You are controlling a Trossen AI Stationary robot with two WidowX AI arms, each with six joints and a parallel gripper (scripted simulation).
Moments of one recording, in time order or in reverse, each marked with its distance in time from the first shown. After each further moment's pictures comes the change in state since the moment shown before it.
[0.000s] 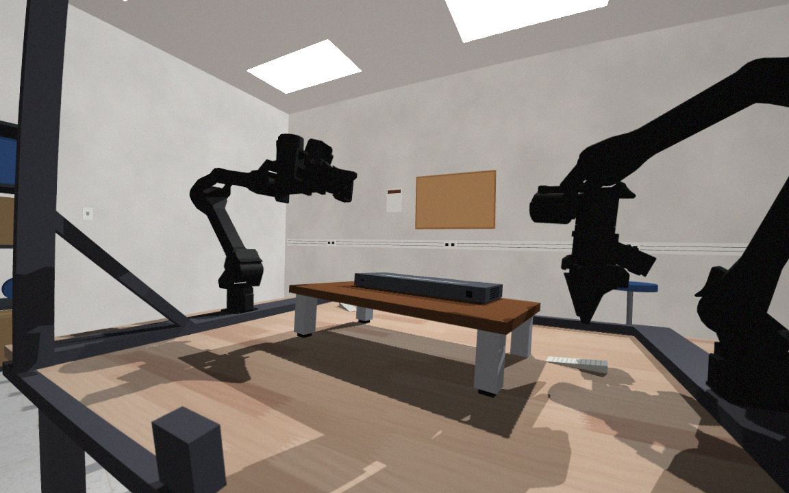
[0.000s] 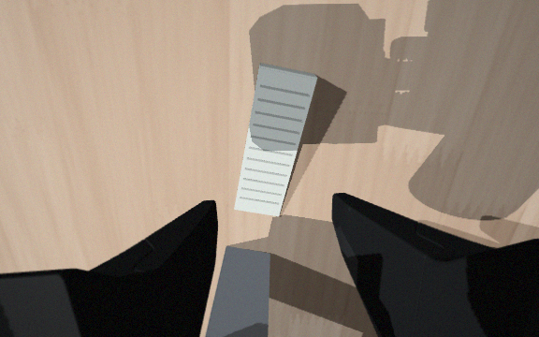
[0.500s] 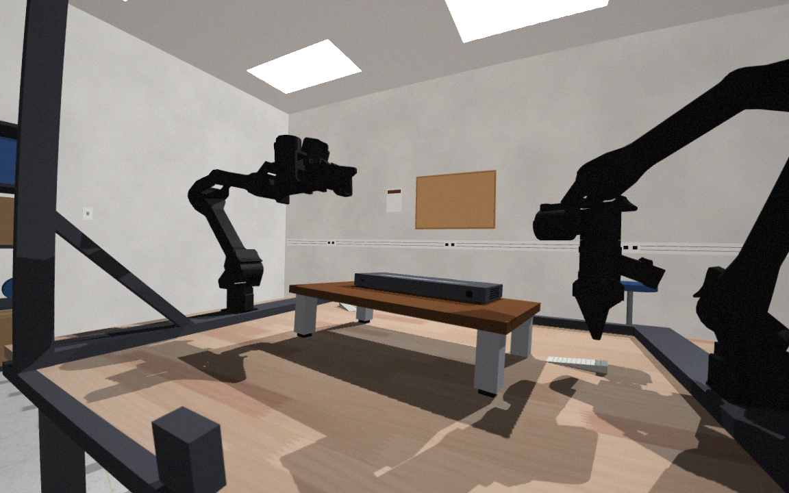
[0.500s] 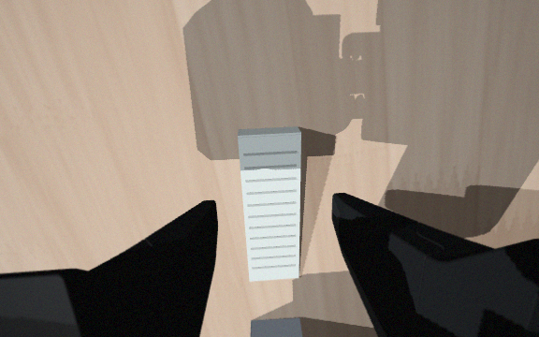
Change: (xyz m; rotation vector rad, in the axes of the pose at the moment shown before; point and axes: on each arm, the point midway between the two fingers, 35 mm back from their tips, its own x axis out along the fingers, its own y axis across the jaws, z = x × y) left arm -0.004 0.004 0.009 0.106 -0.066 0.008; right arm 0.022 -0.004 0.020 0.230 -0.087 -0.040
